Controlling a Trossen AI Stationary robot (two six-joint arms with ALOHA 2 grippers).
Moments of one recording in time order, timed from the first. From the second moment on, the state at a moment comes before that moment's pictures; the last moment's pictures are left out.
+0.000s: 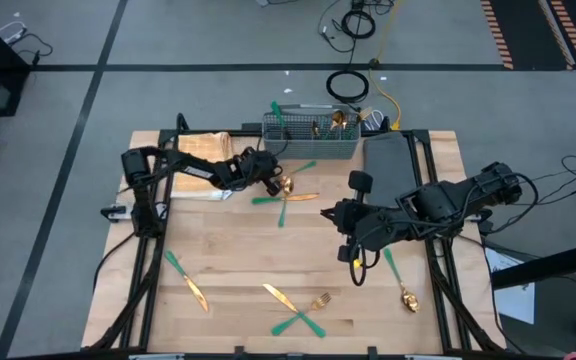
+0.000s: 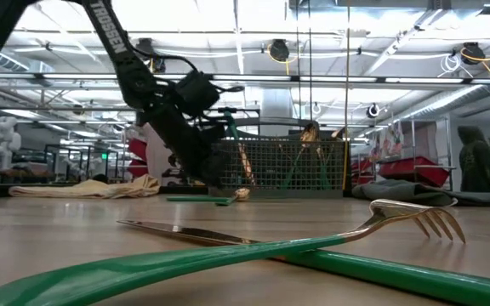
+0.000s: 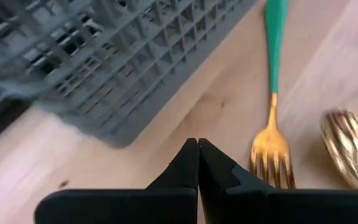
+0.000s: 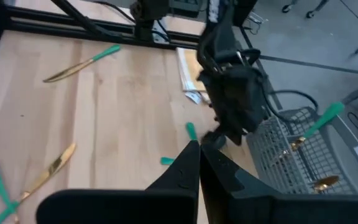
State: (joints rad) left arm 0.40 1.88 0.85 0.28 -0.29 -0.06; right arm 0.41 1.53 1.78 -1.01 0.63 0.22
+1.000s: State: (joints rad) left arm -0.08 1.72 1.01 -0.04 0.16 -0.10; right arm 0.28 1.53 1.46 -1.05 0.44 0.20
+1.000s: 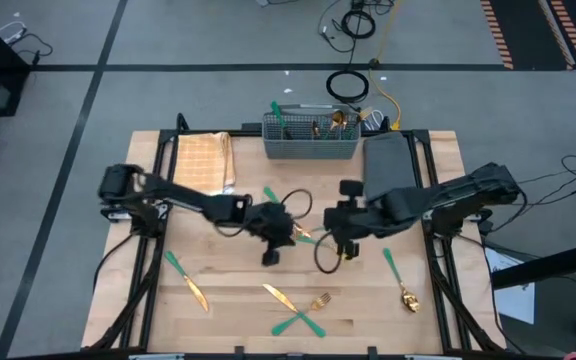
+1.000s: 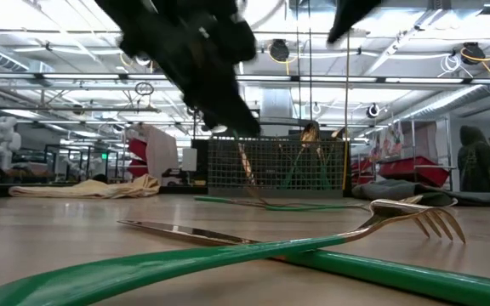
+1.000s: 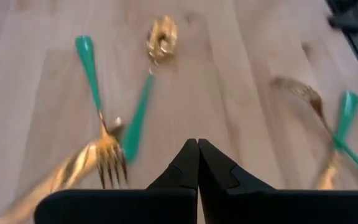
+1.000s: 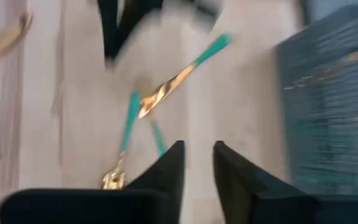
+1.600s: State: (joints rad) left arm -0.56 1.22 1.01 -0.52 -0.32 -0.43; right arm -0.03 1.68 1.12 -0.51 0.03 0.01
